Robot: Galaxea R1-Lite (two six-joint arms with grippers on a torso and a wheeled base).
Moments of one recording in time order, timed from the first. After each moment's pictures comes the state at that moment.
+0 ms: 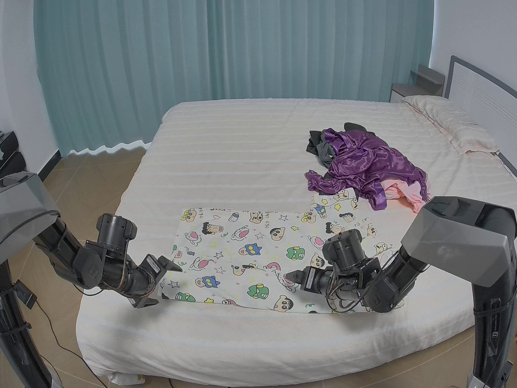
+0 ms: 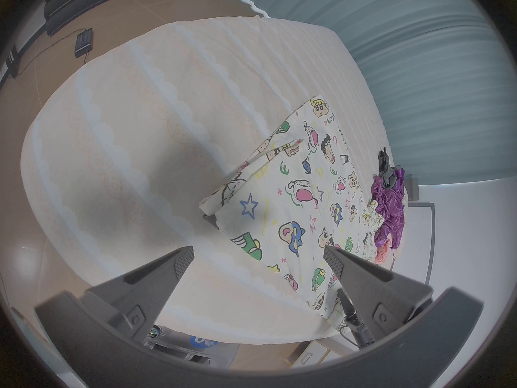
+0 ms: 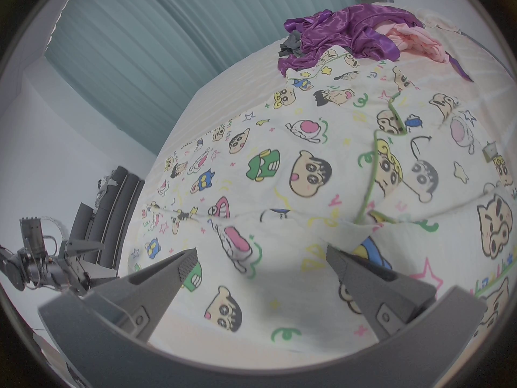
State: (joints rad) left arm -0.15 2.06 -0.72 -0.38 -0.26 -1.01; right arm 0.56 2.37 -0.97 -0.68 -0.05 0.70
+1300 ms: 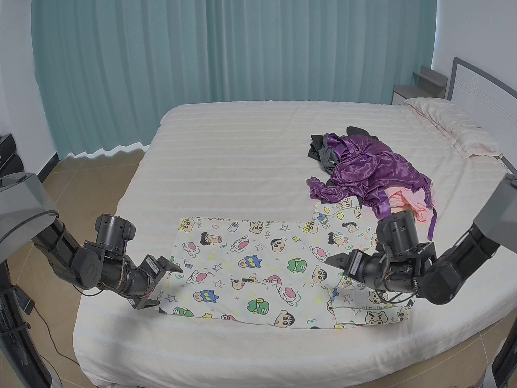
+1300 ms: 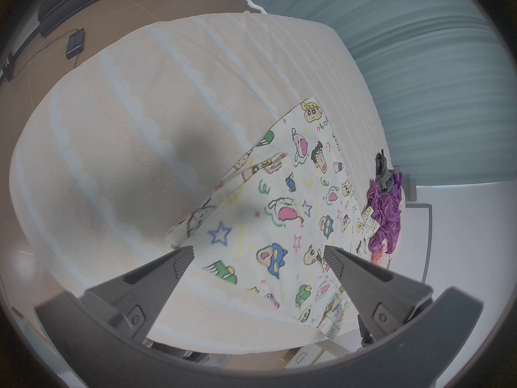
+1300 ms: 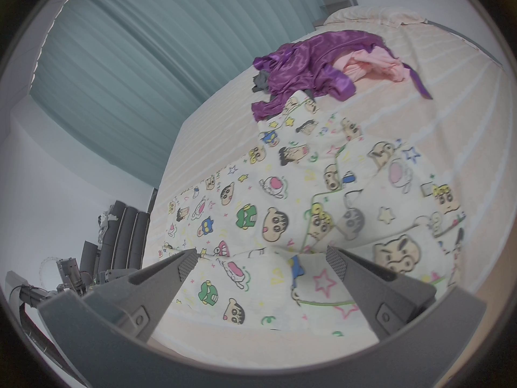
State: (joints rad) left arm -0.14 2.05 -0.71 -0.38 -0.29 -1.01; right arm 0.48 1.99 -0.64 -0.66 -0.06 0.79
